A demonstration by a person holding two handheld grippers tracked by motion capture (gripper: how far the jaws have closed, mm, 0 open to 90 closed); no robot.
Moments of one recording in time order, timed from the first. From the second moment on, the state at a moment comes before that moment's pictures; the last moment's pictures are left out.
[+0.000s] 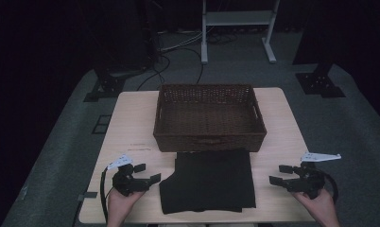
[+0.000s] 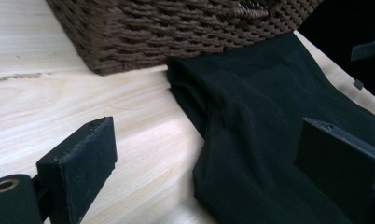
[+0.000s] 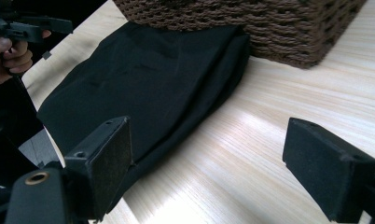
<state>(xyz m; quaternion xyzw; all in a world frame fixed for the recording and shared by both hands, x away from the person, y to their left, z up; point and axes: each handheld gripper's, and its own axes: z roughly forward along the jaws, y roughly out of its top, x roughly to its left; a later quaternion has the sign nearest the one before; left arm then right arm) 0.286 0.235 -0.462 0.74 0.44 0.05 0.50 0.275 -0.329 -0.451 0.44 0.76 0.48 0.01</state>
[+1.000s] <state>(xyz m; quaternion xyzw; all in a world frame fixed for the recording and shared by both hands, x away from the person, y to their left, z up) 0.313 0.178 -0.463 0.78 0.45 -0.04 0.45 0.302 -0.271 -0.451 0.45 0.79 0.42 -0.04</state>
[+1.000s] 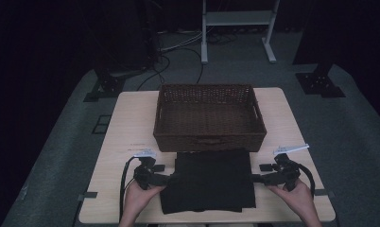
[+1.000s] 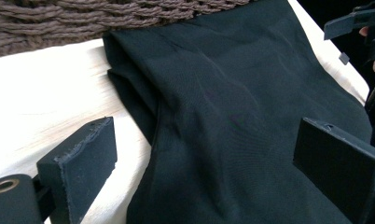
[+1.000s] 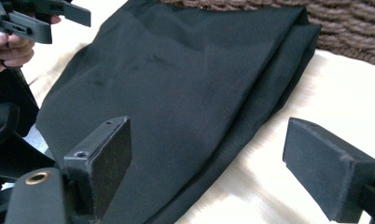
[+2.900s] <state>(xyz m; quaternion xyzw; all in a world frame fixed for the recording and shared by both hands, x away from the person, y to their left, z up) 0.335 0.122 -0.480 0.82 0.43 -0.09 0.37 0.328 -0.209 -0.478 0.45 0.82 0.33 -0.05</state>
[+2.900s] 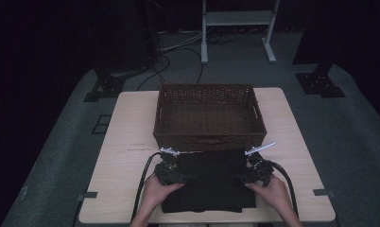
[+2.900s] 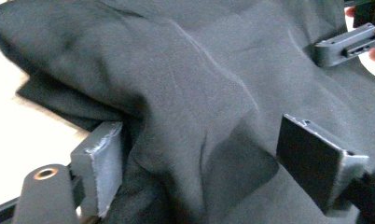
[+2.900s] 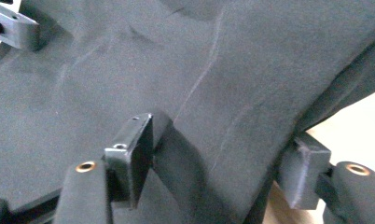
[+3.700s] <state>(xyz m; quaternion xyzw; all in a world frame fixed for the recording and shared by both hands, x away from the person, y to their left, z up) 0.342 0.111 -0.486 0.83 0.39 -0.13 0.38 0.334 -0.201 -0.482 0.42 0.83 0.35 -0.07</state>
